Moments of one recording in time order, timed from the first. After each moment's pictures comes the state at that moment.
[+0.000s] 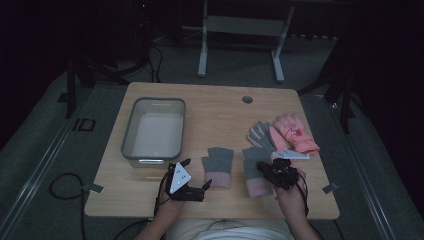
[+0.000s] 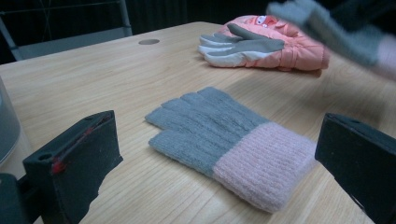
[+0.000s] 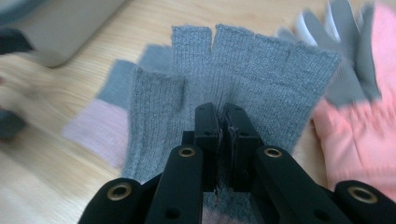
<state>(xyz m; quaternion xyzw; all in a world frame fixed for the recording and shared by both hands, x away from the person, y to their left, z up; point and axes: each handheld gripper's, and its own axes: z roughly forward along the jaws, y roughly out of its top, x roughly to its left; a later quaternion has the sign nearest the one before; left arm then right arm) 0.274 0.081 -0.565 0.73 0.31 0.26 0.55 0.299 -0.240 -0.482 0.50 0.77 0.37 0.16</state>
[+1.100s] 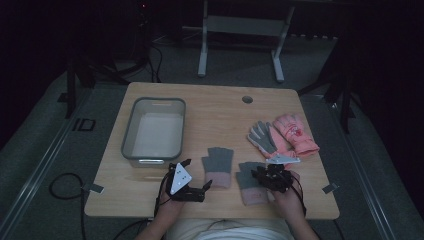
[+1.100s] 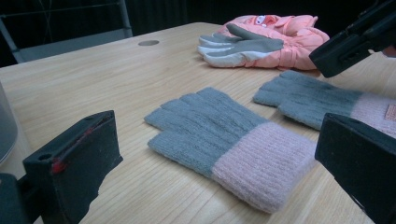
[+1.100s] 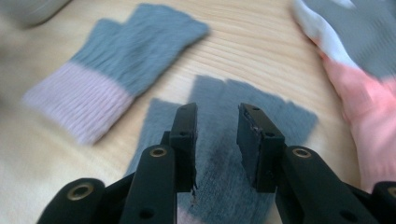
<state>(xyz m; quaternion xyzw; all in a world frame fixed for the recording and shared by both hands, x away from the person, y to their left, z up) 0.273 0.080 -0.565 0.73 0.31 0.26 0.55 0.311 -0.241 -0.519 0.44 0.81 0.36 0.15</state>
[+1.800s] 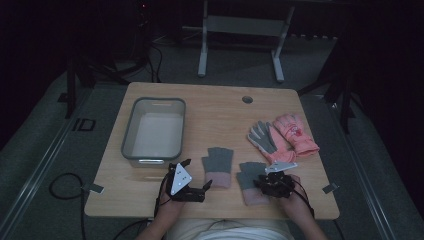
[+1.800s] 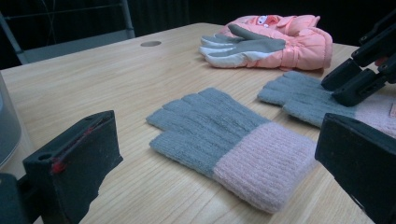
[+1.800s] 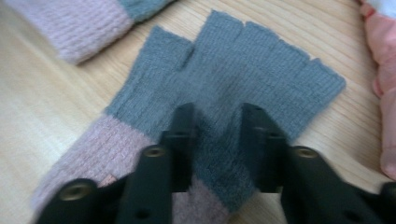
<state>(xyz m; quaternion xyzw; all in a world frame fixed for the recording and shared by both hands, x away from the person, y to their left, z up) 0.272 0.079 -0.565 0.73 0.31 0.27 0.54 0.305 -0.254 -0.543 0.39 0.86 0.31 0.14</state>
